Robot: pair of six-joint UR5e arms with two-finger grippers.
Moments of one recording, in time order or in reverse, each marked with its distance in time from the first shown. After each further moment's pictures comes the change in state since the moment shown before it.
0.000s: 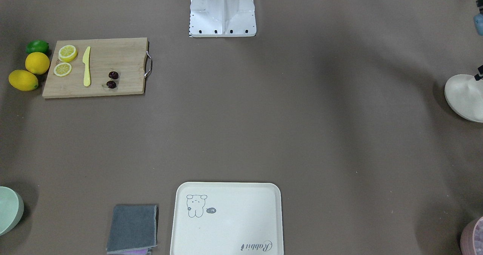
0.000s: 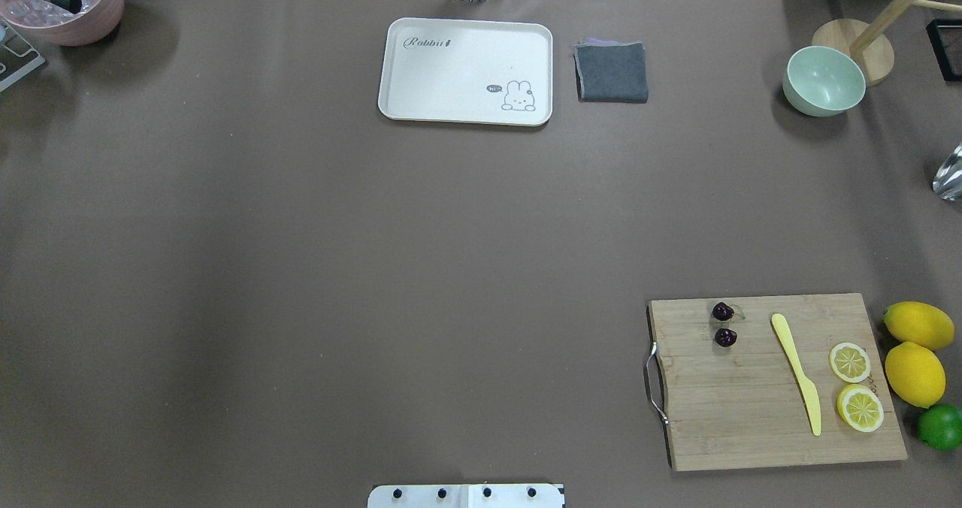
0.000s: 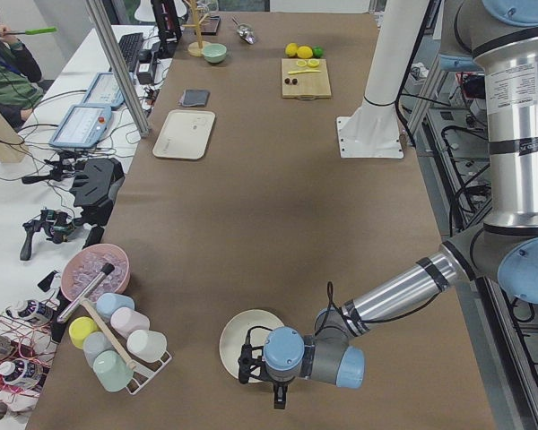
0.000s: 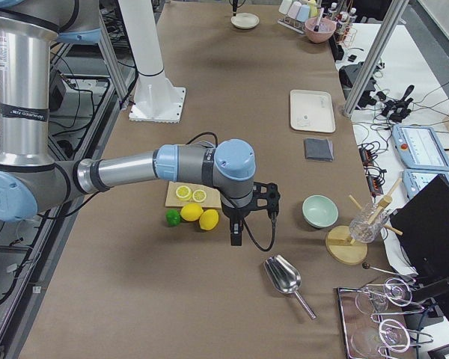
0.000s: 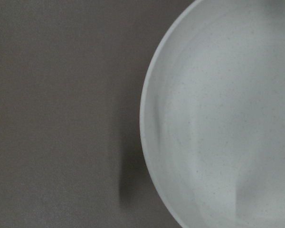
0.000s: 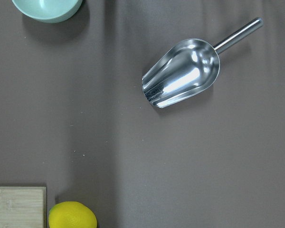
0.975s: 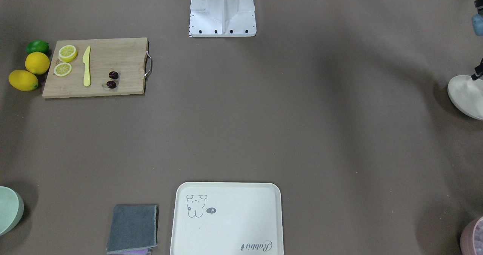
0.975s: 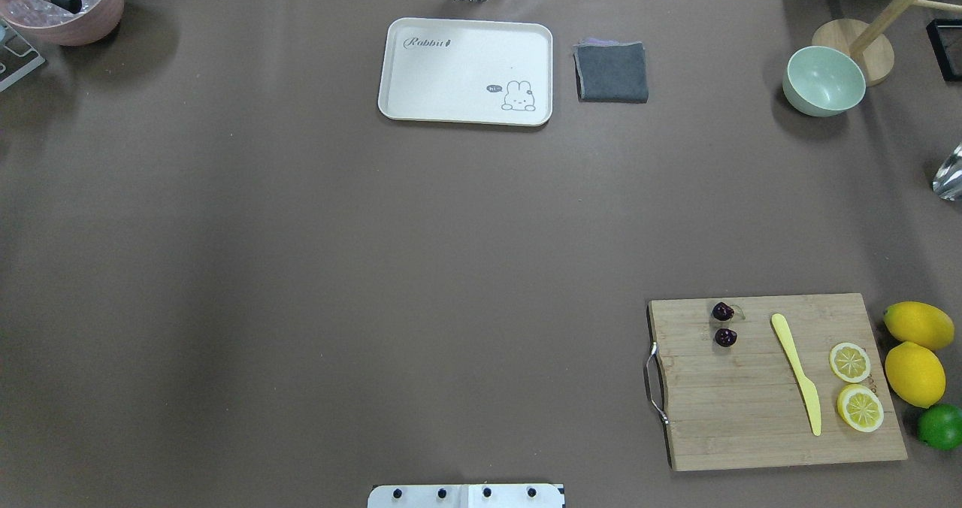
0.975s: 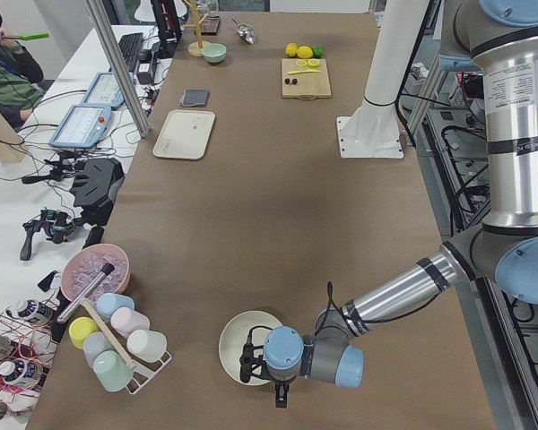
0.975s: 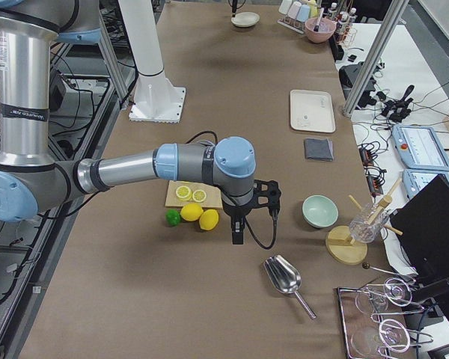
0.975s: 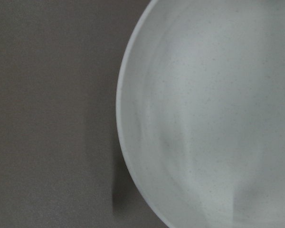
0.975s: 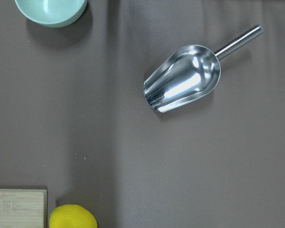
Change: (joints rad) left arm 0.021 -0.001 0.000 -0.001 -0.003 0.002; right arm 0.000 0.002 0.005 0.014 -0.002 0.004
